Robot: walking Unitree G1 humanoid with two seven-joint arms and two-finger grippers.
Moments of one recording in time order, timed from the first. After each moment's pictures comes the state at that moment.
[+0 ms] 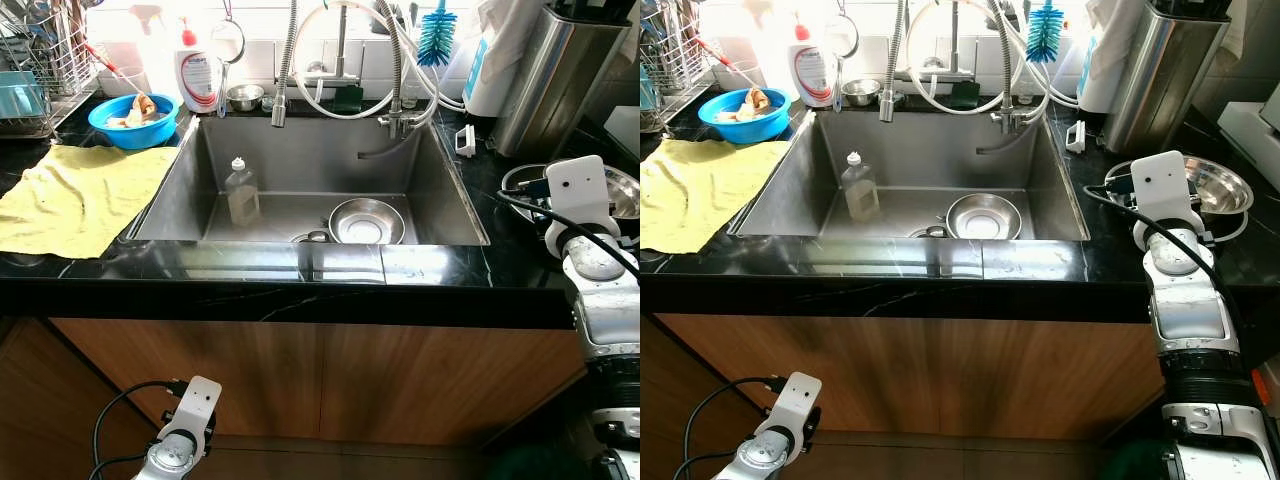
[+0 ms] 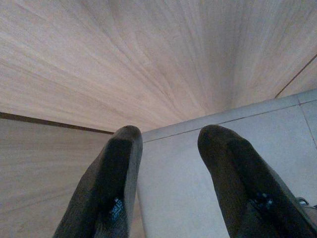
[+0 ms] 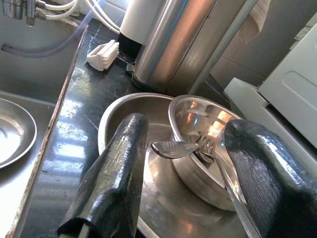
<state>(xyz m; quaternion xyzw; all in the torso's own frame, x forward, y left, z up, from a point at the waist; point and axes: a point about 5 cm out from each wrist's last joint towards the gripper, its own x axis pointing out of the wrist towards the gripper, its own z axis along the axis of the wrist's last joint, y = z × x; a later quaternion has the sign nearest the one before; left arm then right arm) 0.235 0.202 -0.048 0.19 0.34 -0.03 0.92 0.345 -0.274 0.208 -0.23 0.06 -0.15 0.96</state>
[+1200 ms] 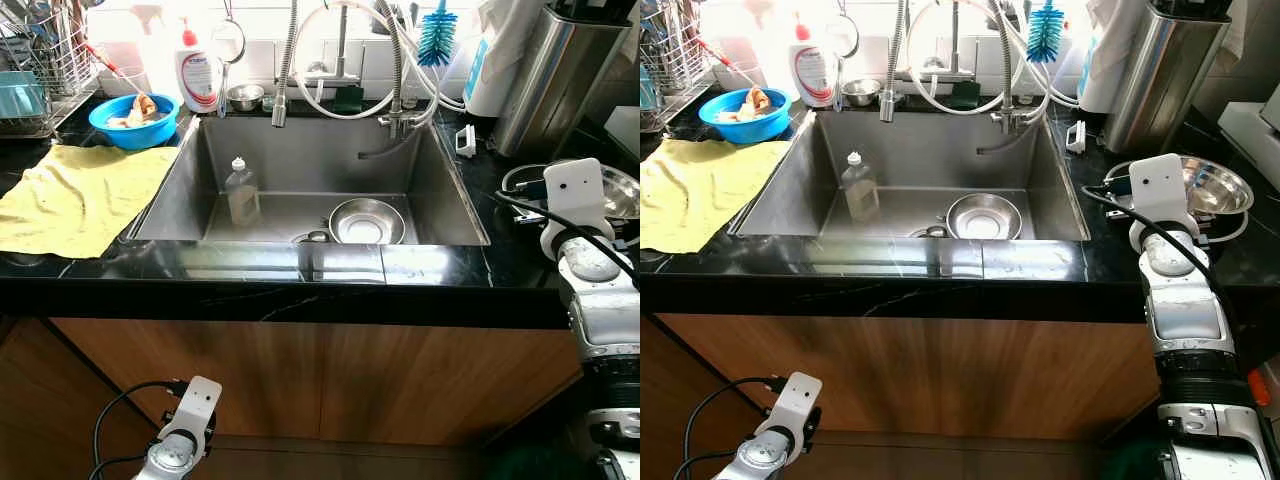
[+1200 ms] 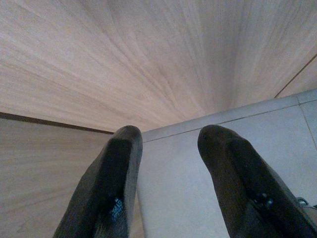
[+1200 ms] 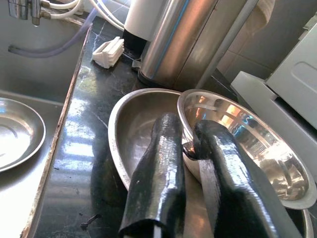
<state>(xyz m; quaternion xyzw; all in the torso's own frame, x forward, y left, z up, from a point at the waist) 0.235 0.202 -0.048 0.19 0.34 -0.03 0.92 0.346 -0.270 0.204 -0.21 0.06 -0.15 0.96</state>
